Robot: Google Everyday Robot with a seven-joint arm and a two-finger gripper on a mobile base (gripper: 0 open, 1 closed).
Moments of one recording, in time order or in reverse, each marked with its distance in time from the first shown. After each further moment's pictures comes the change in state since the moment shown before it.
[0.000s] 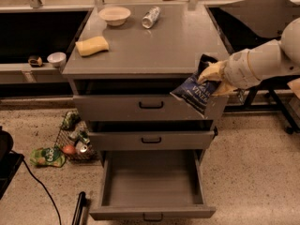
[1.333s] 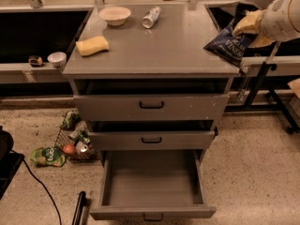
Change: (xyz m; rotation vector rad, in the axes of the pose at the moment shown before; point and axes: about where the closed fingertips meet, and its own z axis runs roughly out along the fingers) arm 0.116 -0.033 -0.119 -0.072 0.358 -0.165
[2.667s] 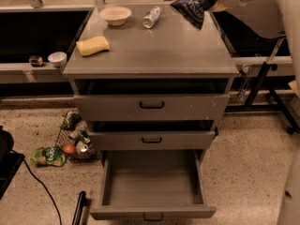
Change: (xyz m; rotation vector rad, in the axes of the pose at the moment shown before) arm 0.087 -0.114 0.094 0.158 0.165 0.076
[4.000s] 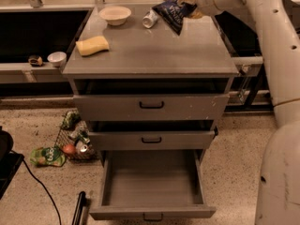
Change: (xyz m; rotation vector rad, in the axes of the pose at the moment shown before) arm -0.032 -0.016 0.058 0.083 -0.091 0.100
